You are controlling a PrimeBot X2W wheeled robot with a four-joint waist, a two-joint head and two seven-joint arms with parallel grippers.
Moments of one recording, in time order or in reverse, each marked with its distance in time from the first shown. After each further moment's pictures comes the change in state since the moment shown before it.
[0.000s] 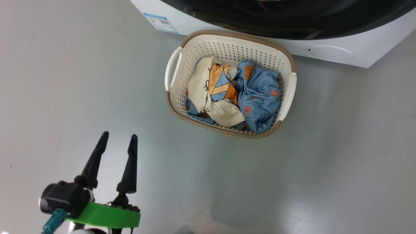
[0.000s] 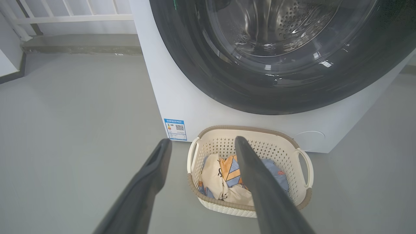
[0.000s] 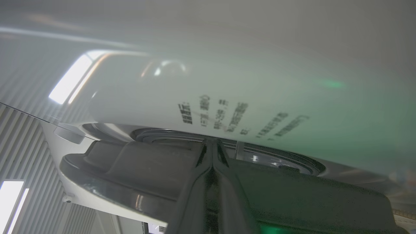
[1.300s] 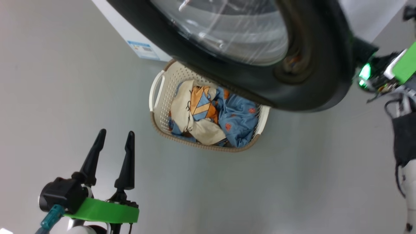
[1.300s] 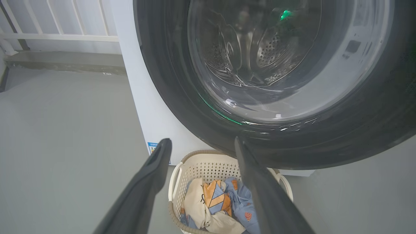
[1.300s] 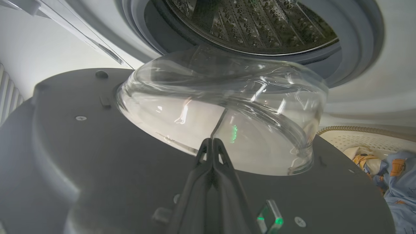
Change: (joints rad) left arm -0.021 0.000 0.000 0.021 -0.026 0.016 0.000; right arm 0.168 0.063 0.275 -0.117 -0.054 0.000 0.133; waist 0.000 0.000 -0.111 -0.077
